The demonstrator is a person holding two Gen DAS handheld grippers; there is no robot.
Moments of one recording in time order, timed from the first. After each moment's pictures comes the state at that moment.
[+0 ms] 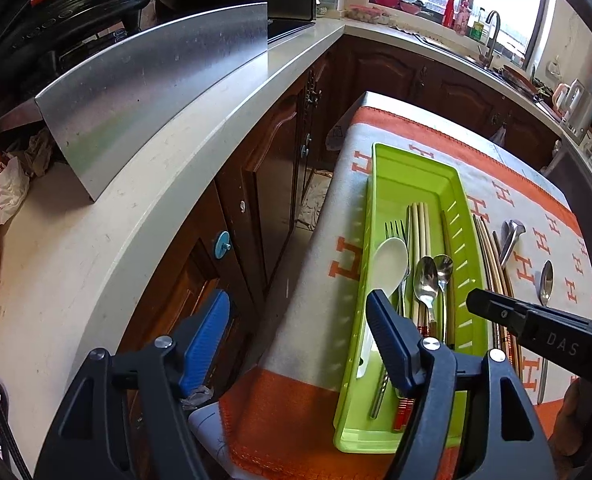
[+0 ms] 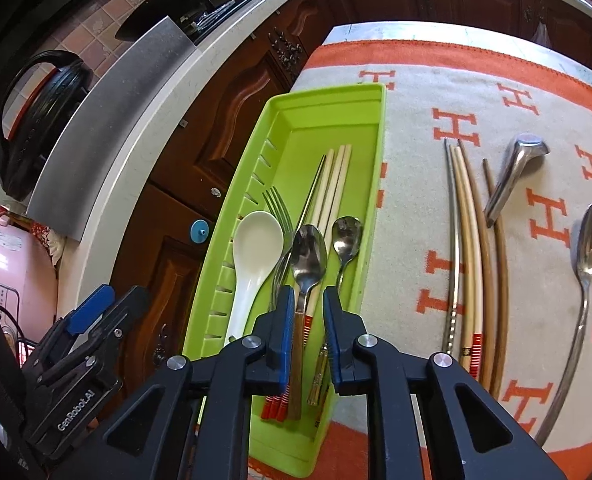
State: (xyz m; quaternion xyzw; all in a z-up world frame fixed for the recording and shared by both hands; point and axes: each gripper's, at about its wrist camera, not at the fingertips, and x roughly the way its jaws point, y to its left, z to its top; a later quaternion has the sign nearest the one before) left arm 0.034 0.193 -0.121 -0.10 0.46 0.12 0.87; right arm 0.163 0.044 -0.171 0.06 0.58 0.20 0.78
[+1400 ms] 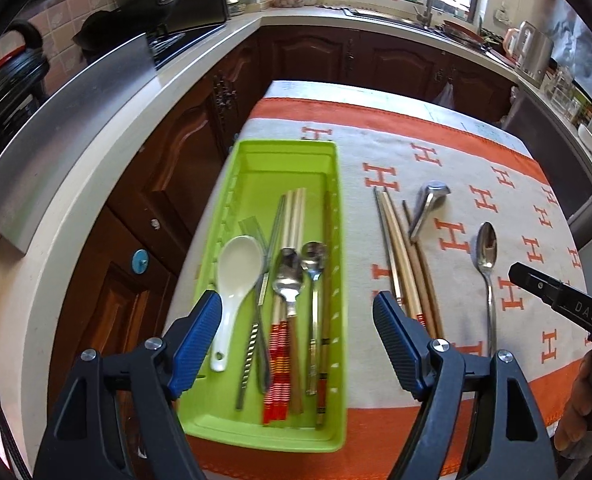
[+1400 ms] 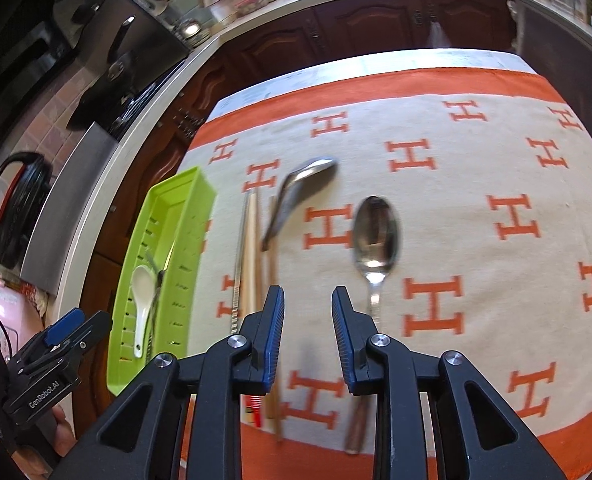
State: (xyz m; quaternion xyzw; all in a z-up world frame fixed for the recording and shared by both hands) left arm 0.066 0.062 -0.097 -0.03 0.49 0.05 0.87; right arm 0.152 -0.170 -0.146 0.13 0.53 0.10 0.83
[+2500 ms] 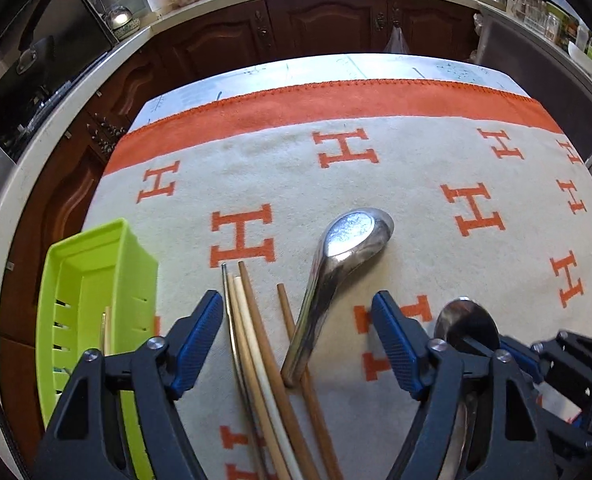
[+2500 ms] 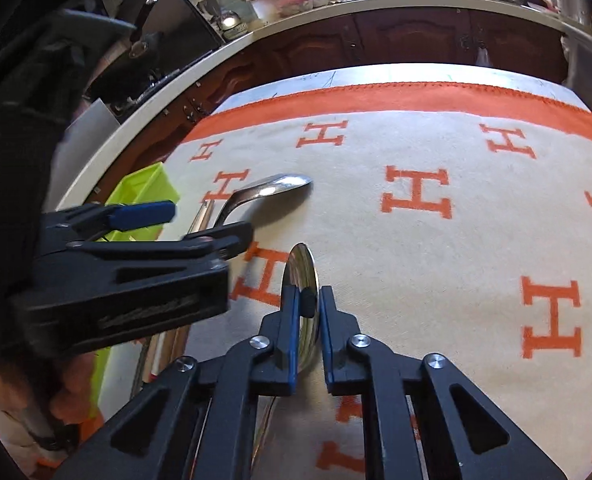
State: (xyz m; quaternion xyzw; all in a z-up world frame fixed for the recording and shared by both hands) left arm 0.223 -0.073 -0.183 0.07 0.52 0.00 0.85; right arm 0.226 -0.190 -0.235 0.08 0.48 0.19 0.85
